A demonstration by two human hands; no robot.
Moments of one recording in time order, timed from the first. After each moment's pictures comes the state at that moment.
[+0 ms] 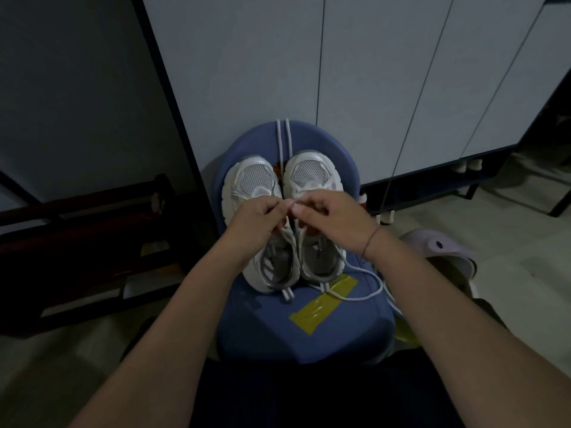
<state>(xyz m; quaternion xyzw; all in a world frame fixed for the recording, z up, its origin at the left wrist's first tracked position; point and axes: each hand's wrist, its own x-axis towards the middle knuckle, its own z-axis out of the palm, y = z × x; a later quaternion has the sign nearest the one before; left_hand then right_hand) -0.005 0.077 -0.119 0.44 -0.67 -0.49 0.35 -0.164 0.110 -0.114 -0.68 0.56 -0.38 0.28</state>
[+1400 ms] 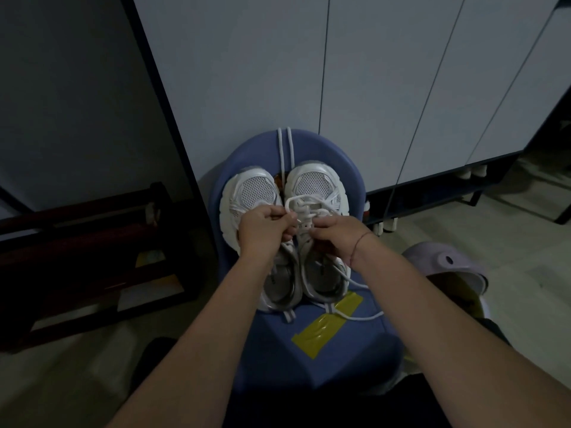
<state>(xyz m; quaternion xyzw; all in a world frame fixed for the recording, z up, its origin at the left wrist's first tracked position) -0.039 0.033 -0.153 0.52 -0.50 -0.52 0.45 -0.176 0.060 -0.160 -0.41 0.66 -0.43 0.47</state>
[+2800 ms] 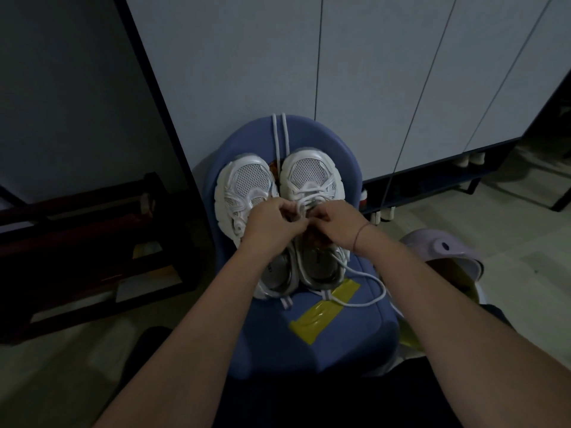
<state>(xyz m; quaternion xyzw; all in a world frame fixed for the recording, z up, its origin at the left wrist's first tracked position) -0.038 0.041 -0.156 0.52 -0.72 -0.33 0.32 -0.186 0.068 -0.149 -0.68 0.66 -0.21 0.24</state>
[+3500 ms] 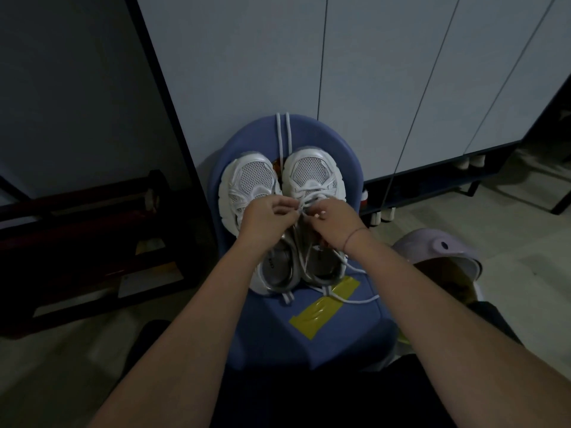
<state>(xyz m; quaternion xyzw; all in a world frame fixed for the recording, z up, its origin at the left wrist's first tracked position) -0.029 0.039 -0.160 0.50 -0.65 -0.45 0.37 -0.172 0.071 -0.155 -0.63 0.69 -0.27 0.22</state>
